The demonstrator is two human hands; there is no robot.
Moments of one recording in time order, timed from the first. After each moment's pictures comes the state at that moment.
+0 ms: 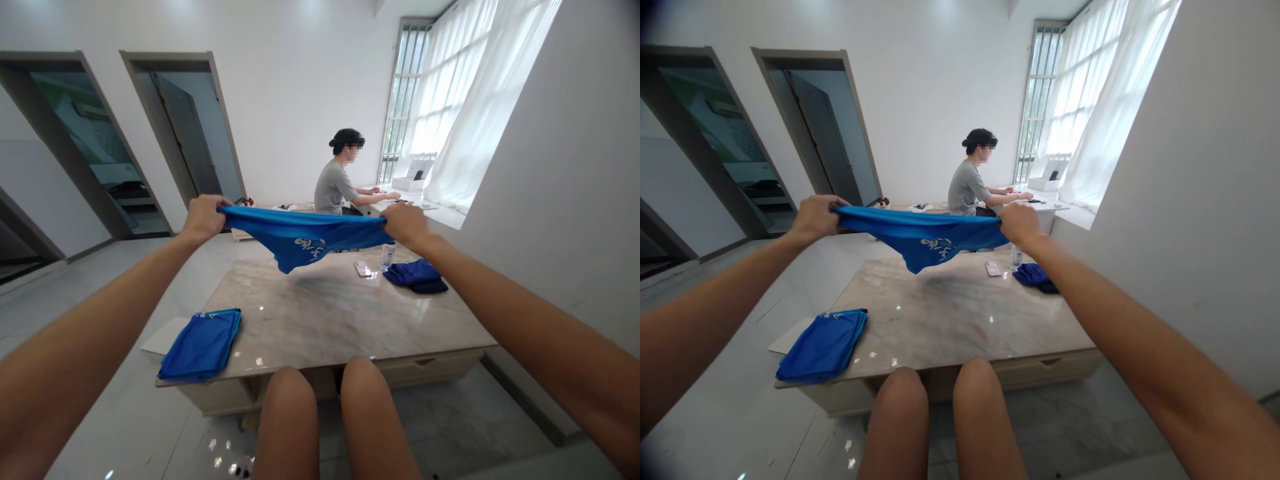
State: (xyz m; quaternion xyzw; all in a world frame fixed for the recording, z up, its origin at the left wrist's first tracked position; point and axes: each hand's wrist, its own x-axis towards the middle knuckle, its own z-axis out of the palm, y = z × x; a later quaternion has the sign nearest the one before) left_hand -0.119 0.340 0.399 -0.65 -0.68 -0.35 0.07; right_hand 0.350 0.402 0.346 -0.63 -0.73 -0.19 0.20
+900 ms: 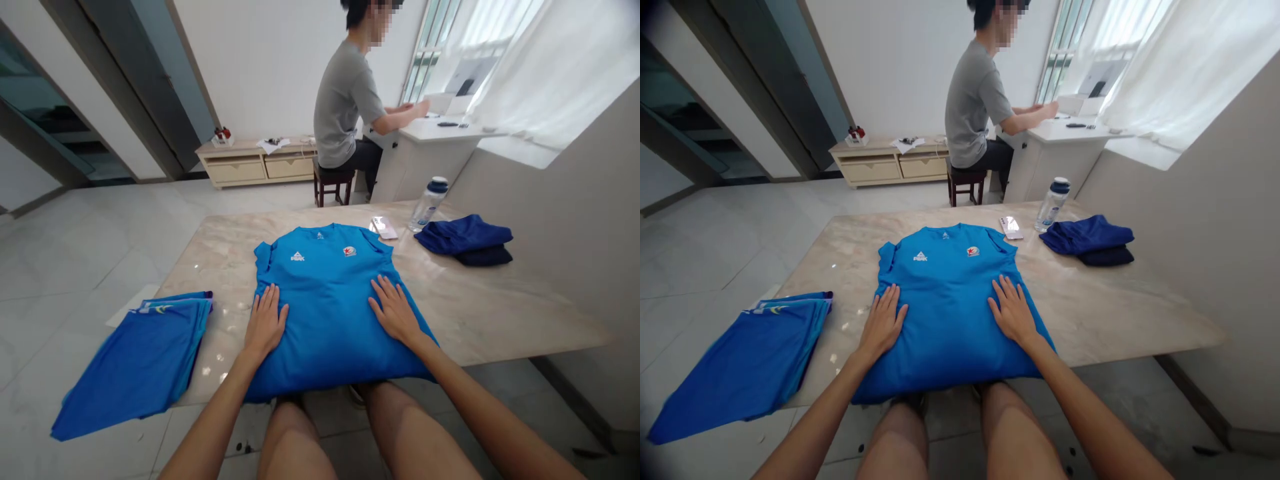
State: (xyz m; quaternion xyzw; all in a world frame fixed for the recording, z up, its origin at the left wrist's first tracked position) left_hand -0.086 0.401 -0.094 -0.74 -0.65 -0.18 -0.01; right_hand 0.321 0.422 -0.098 -0.62 -0.78 0.01 0.14
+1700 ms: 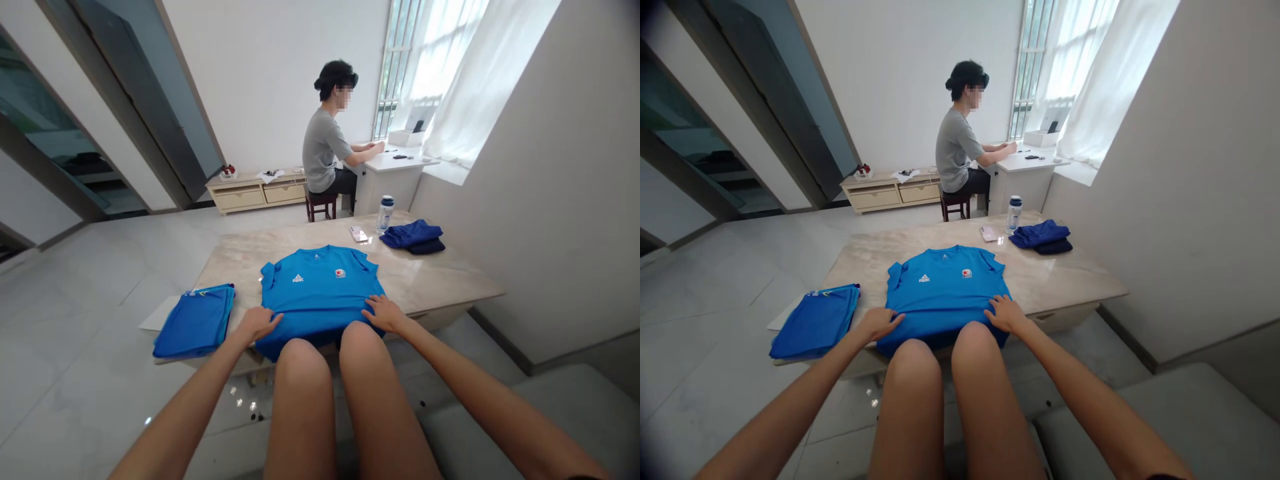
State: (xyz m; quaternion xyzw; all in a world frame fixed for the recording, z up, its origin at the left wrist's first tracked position) left_hand -0.099 0.304 0.008 -0.77 -0.62 0.11 -0.09; right_hand 0.347 0.299 -0.032 -0.63 -0.77 0.13 -0.01
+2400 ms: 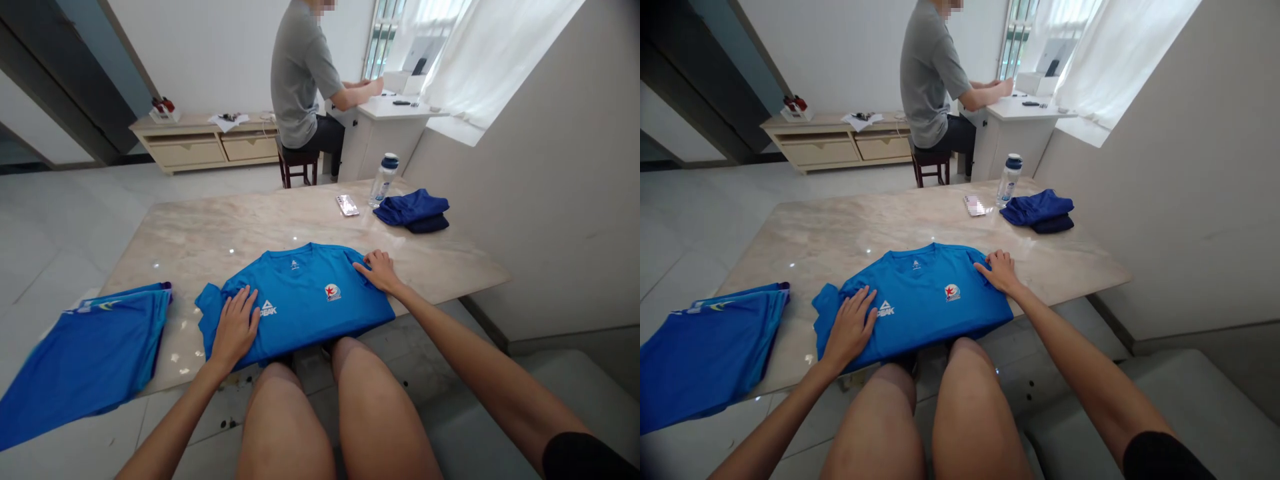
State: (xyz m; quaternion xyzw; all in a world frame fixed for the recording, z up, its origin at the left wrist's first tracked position) left_hand -0.082 0.344 -0.098 -0.78 -0.59 -0.19 -0.01; right_hand 0.389 0.422 -0.063 -0.71 -0.69 0.05 0.12
